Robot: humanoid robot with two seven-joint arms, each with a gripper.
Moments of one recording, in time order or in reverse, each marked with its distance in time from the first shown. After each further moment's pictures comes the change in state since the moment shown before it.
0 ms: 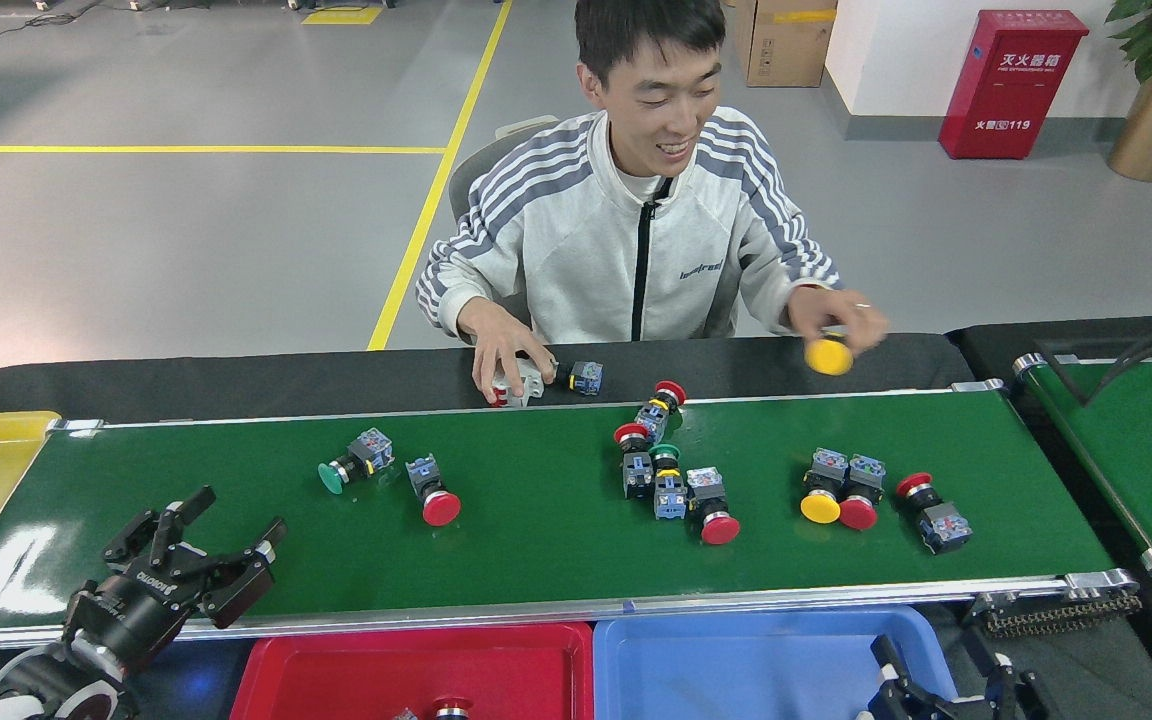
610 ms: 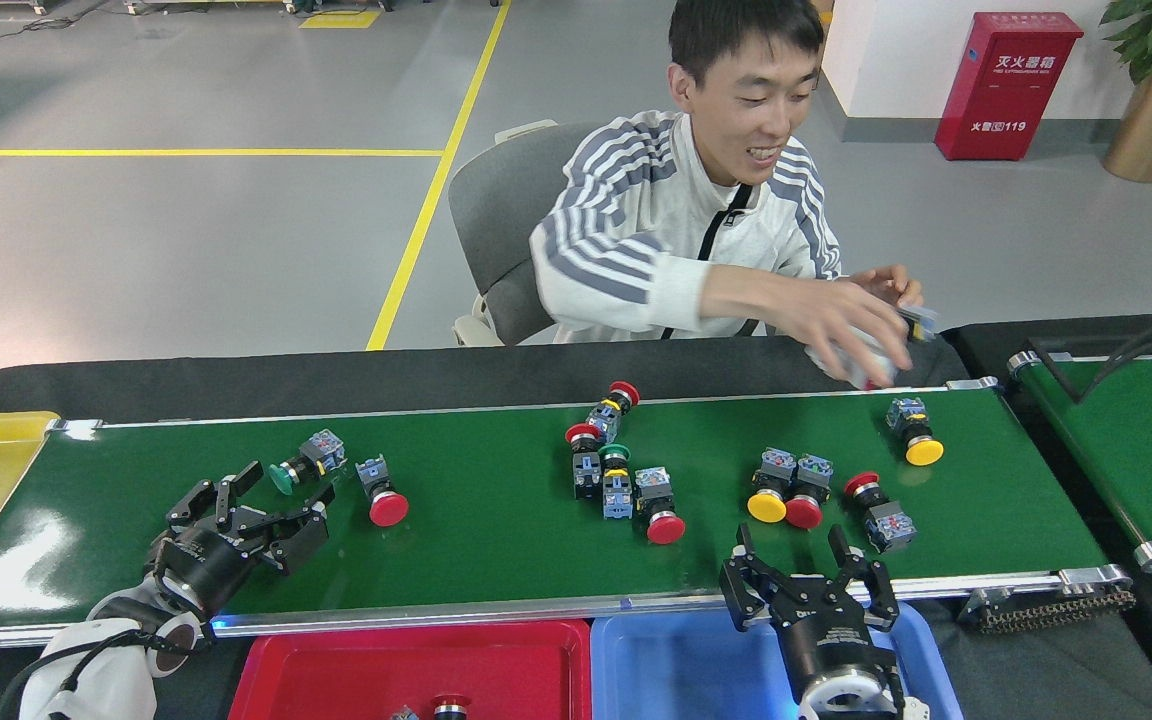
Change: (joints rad) left arm -0.256 0.000 -0.243 0.378 0.000 0.274 0.101; right arm -0.353 0.082 0.372 0.272 0.146 0.447 0.069
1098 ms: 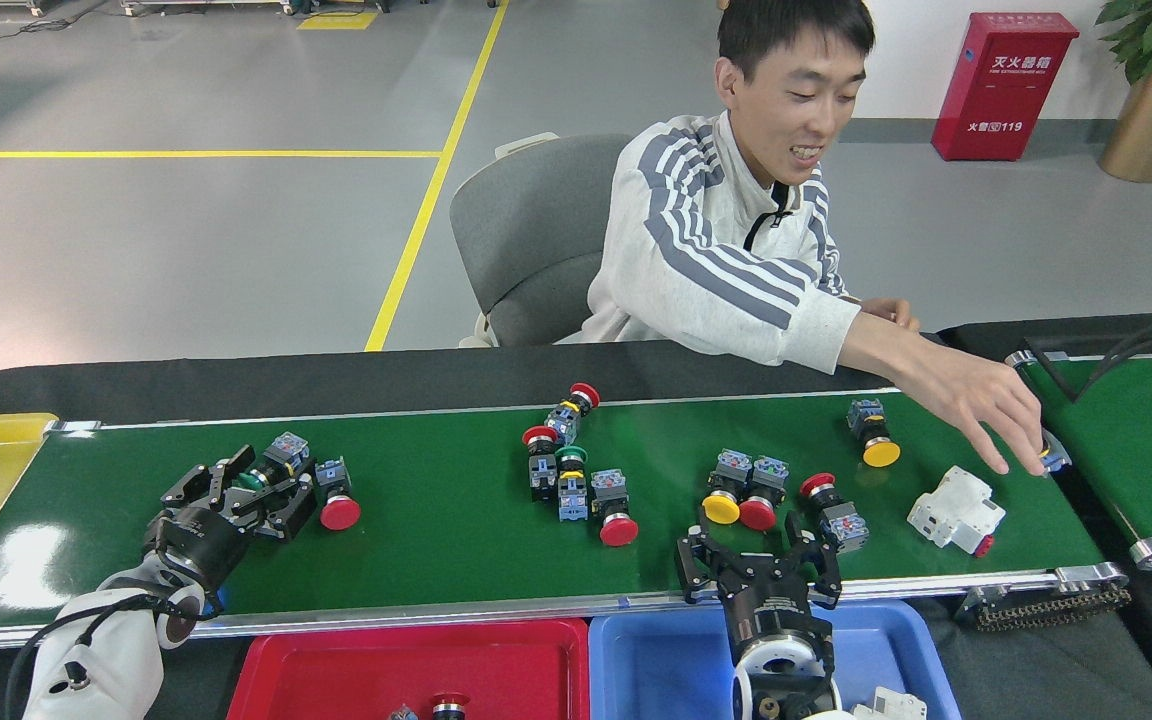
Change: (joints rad) left arm -0.035 -0.005 -0.008 0.069 0.001 0.007 0.032; right arm -0.093 0.060 0.109 0.138 0.004 0.081 0.003
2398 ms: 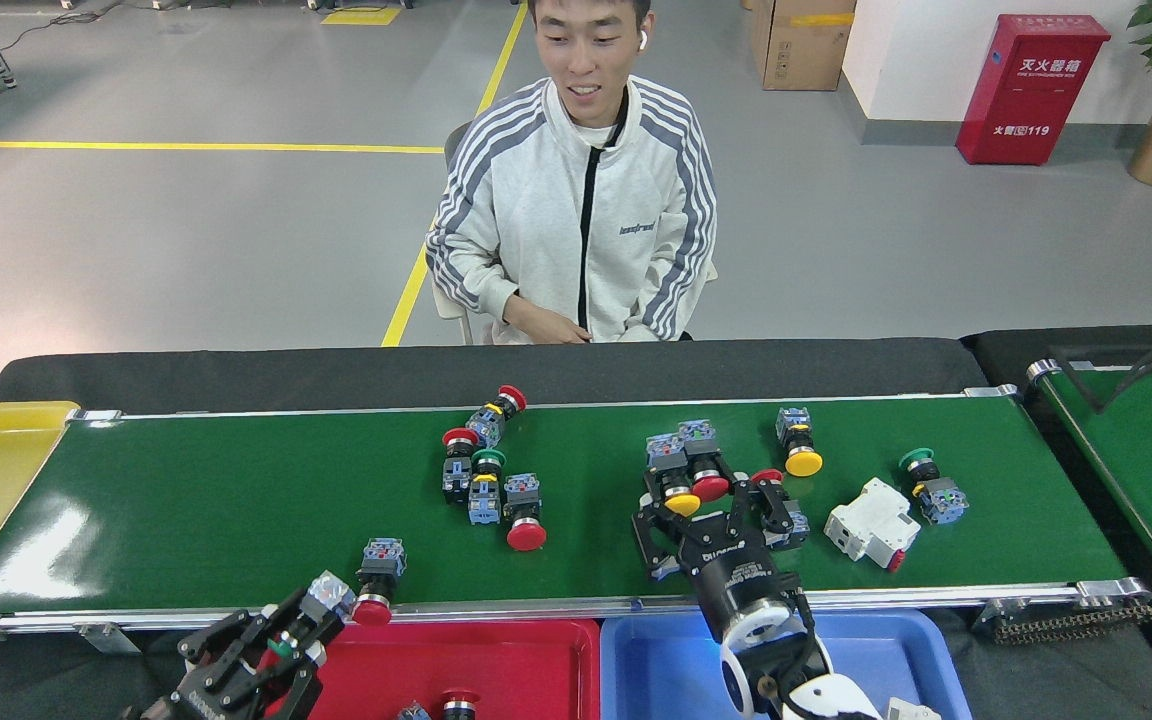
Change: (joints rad) left arm 0.751 0.002 0.189 -0.878 0.100 -0.281 -0.009; right arm 0.067 -0.093 0.059 -0.204 -0.003 -0.492 -0.091
